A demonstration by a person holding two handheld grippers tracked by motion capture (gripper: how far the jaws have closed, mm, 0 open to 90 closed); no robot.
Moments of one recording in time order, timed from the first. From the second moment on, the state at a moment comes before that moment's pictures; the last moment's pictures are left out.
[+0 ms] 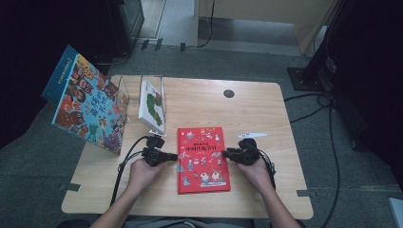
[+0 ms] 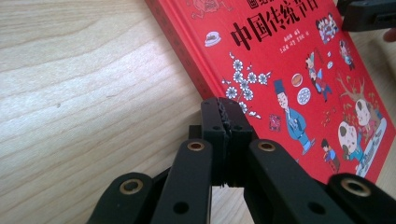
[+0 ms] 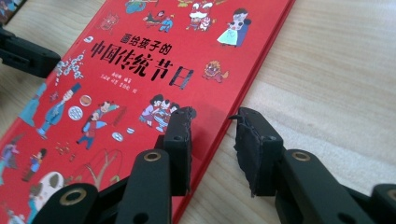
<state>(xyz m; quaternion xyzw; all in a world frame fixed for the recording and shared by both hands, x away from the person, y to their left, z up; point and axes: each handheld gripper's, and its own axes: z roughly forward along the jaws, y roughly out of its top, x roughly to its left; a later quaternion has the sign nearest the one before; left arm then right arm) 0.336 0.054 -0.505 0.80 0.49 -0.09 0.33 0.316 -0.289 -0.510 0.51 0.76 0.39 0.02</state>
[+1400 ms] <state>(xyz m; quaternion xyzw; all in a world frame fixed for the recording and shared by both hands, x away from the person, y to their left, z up) 0.330 0.047 -0.508 0.79 0.50 -0.09 0.34 0.349 -0.280 -0.454 0.60 0.73 0.30 -0.09</state>
